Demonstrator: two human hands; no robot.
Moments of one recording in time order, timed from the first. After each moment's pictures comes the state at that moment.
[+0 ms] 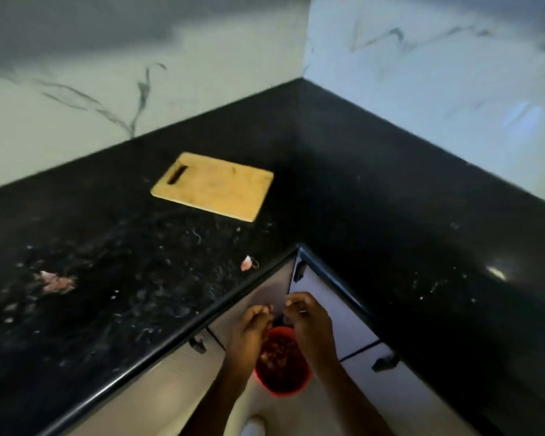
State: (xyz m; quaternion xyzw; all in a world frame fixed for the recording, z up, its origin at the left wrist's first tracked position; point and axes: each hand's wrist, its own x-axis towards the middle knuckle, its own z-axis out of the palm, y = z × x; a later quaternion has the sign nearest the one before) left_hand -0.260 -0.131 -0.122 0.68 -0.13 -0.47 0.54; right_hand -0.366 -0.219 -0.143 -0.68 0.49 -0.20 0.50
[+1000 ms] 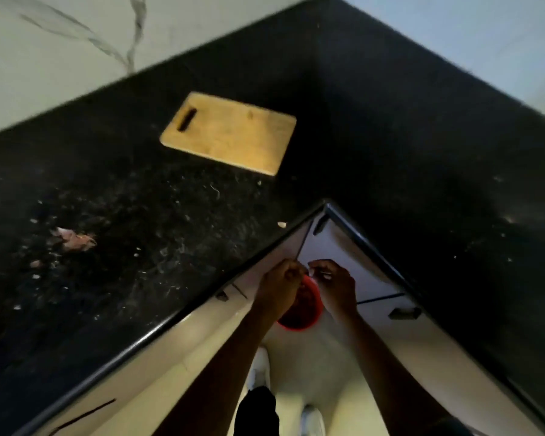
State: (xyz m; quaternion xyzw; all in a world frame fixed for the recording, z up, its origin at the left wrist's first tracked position) left_hand -0.246 -0.154 -0.138 0.76 -0.30 -0.46 0.36; right_hand -0.367 -0.232 -0.199 -0.67 0.56 -0.15 0.47
